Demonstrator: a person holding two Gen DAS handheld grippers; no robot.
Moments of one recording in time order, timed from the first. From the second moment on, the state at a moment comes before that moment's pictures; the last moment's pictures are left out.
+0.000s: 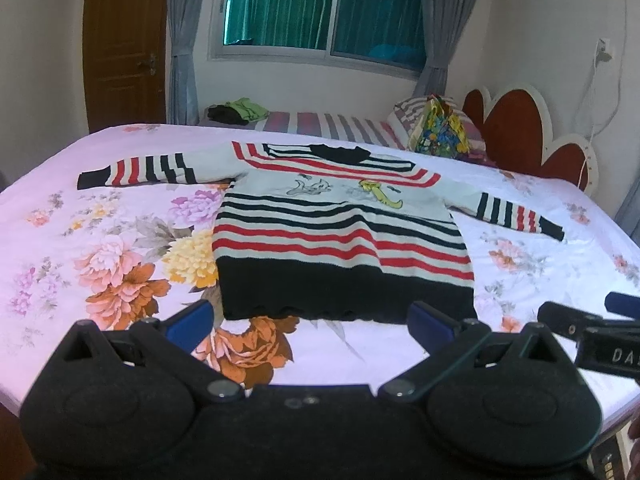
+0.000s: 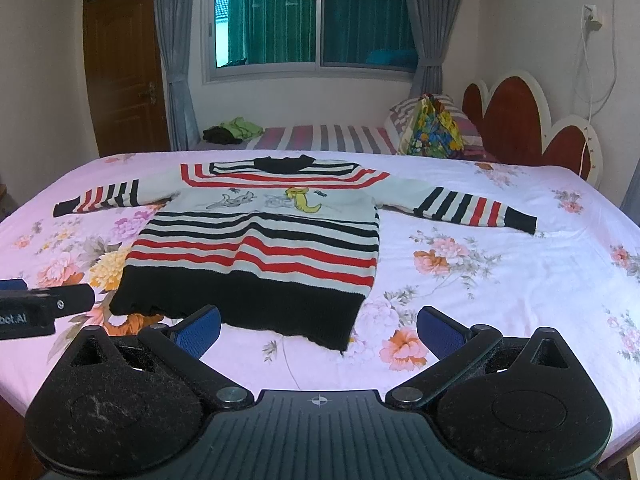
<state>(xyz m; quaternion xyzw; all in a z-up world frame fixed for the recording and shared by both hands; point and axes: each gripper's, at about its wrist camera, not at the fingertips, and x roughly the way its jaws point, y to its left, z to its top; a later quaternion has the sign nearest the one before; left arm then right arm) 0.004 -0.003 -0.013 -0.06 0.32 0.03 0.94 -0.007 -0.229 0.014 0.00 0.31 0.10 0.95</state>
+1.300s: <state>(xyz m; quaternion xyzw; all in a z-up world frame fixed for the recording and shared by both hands) 0.007 -0.013 -0.015 -0.04 0.33 0.03 0.94 -0.004 -0.233 0.012 0.00 0.31 0.09 0.95</state>
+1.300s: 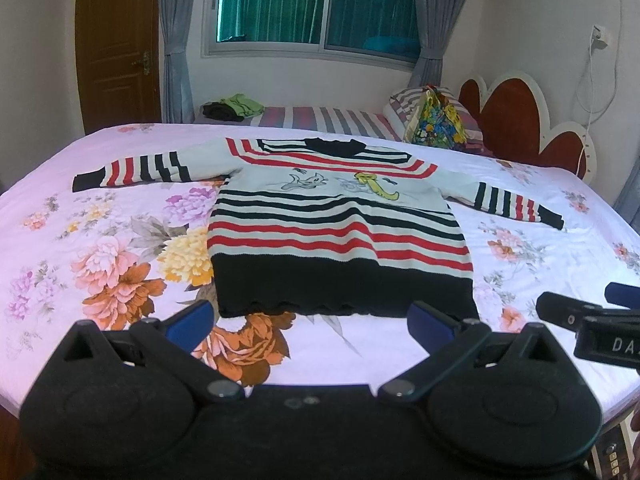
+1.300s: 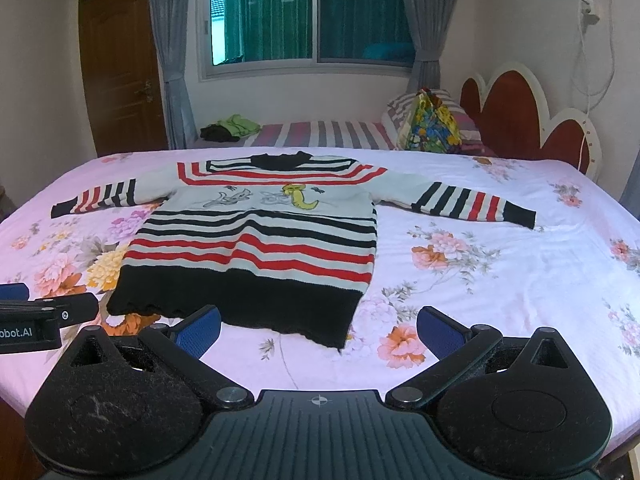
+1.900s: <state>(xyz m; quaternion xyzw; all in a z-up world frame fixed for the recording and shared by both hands) 0.011 -0.008 -0.014 -0.05 0.33 0.03 0.94 -0.001 -0.232 0.013 0.00 0.31 0.10 0.94</state>
